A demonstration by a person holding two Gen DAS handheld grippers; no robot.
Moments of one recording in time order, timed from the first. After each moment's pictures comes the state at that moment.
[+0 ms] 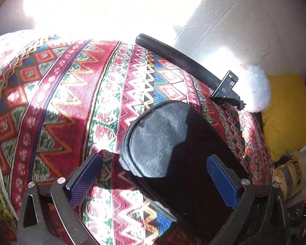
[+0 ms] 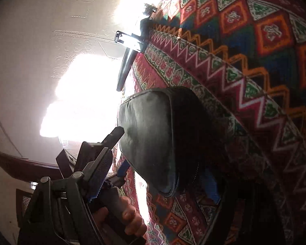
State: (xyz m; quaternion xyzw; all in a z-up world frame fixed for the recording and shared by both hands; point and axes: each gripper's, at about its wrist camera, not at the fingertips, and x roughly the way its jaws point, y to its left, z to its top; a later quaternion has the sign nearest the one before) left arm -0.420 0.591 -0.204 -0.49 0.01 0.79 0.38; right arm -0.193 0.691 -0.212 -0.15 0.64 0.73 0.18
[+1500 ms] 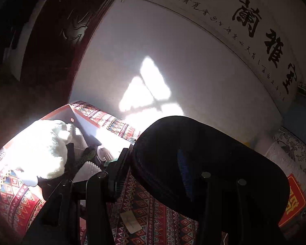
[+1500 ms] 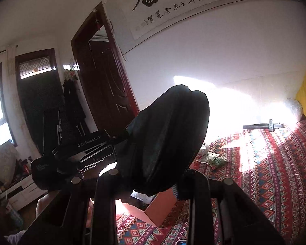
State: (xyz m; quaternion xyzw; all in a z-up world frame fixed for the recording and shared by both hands) left arm -0.244 0.006 0.082 -0.27 -0.18 0.89 0.33; right arm -0.141 0.196 0.100 -0.09 0.17 0.98 0.07
